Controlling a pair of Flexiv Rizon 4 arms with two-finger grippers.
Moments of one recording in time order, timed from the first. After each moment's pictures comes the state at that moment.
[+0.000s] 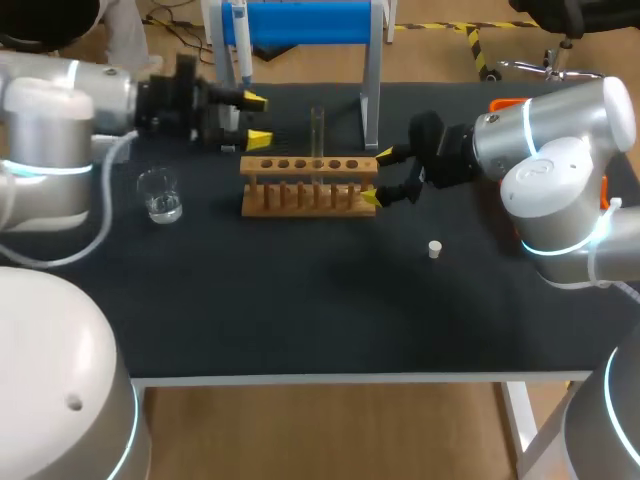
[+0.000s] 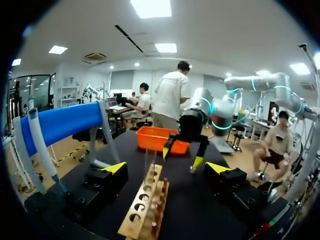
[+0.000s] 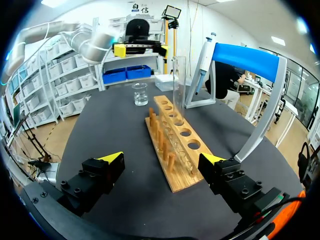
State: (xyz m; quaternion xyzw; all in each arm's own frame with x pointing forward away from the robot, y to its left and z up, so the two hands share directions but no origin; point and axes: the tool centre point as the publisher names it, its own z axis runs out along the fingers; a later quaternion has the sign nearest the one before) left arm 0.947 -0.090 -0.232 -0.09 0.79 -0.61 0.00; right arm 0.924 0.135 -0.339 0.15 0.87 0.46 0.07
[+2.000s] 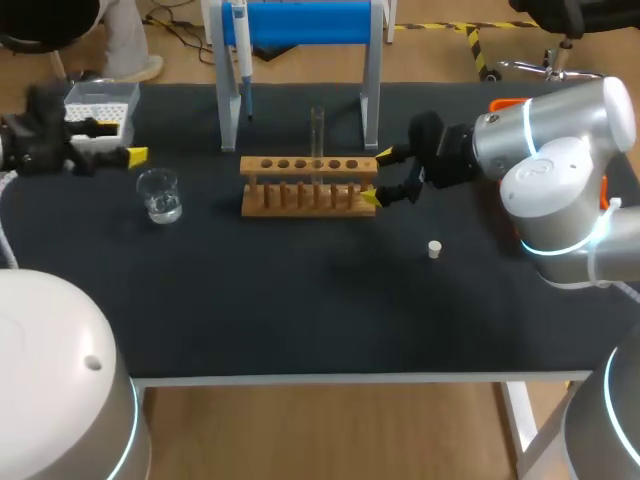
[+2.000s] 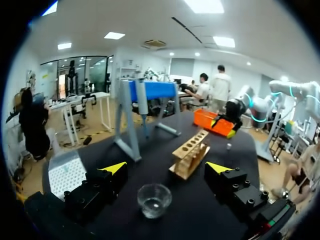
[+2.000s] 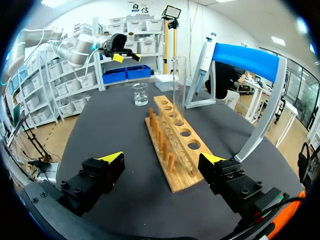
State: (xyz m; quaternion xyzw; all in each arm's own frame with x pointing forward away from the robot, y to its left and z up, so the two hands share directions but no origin) left arm 0.930 0.120 -0.256 -0.32 0.78 -0.53 0.14; right arm 0.924 0.135 -0.339 0.15 0.87 0.46 0.07
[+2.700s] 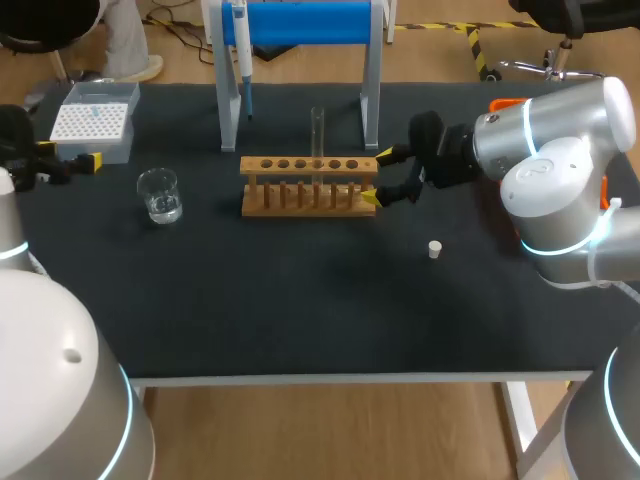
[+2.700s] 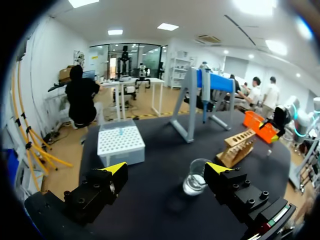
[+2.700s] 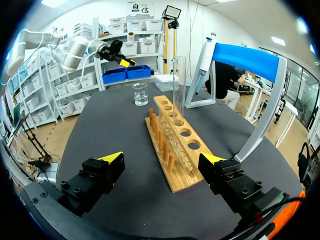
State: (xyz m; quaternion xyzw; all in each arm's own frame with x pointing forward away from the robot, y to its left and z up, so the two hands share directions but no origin) left arm 0.931 0.205 -0.281 -0.50 0.71 -0.43 0.24; right arm 0.924 0.135 -0.339 0.15 0.87 0.46 0.07
